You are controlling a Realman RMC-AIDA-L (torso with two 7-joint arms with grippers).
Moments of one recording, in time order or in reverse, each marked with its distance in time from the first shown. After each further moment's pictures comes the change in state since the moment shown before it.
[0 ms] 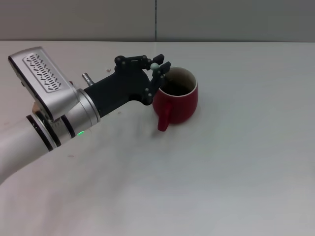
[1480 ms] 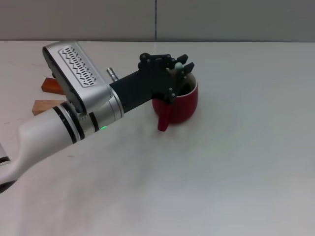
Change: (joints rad) left arm -0.065 -0.030 0.020 -0.020 0.002 -0.092 0.041; right arm -0.006 0.002 0.000 -0.002 0.000 0.004 0.000
